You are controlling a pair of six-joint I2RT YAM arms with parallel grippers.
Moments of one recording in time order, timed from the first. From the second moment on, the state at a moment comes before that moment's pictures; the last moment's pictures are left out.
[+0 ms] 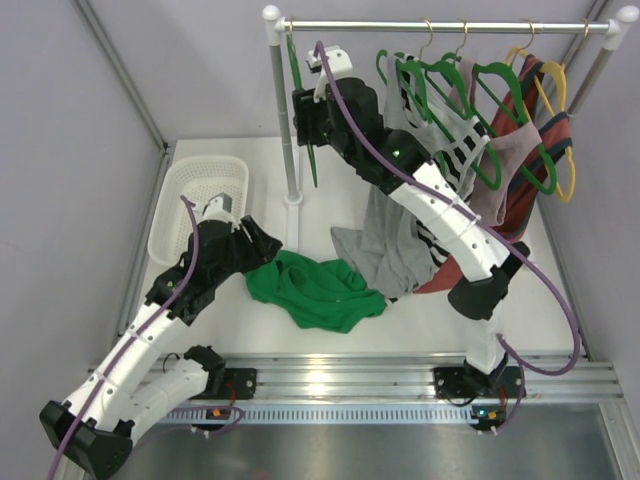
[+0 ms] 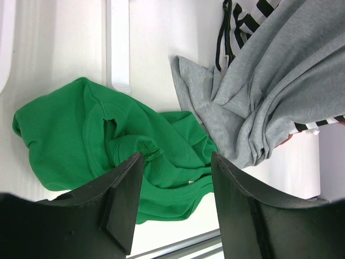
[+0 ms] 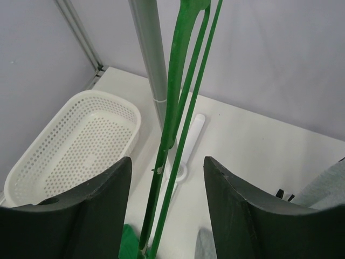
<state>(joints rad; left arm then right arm) -0.49 0.81 0.82 -0.50 -0.07 -0.76 0.85 1.94 2.40 -0.63 0.37 0.15</state>
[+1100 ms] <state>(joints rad) -0.49 0.81 0.82 -0.53 -0.07 -0.76 0.85 1.95 2.34 -0.59 0.48 0.06</state>
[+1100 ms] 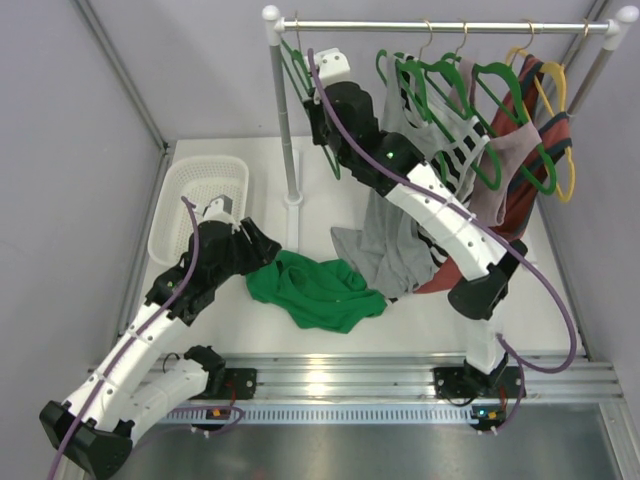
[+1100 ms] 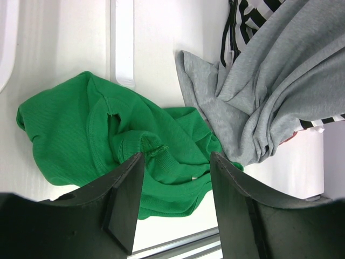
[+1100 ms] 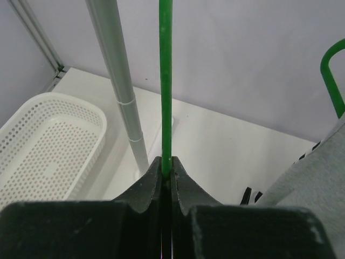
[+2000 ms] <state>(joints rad) -0.49 0.96 0.78 -0.53 -0.10 -0.75 0.85 1.65 2.02 -0.54 0.47 0.09</state>
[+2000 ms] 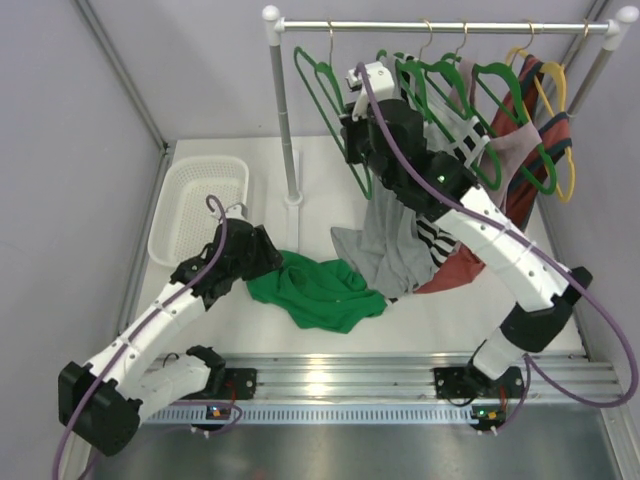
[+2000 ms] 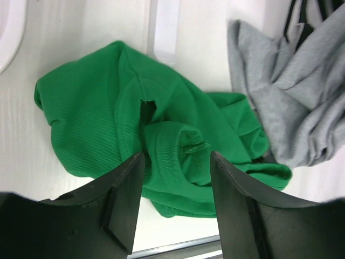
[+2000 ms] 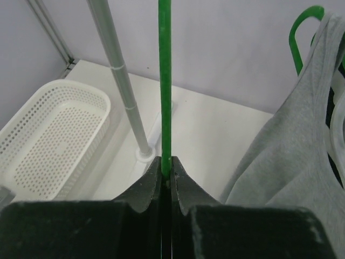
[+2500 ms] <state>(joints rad) -0.61 1.15 0.76 -0.51 -0.20 -0.74 0.86 1.03 1.28 -0.60 0.24 0.31</state>
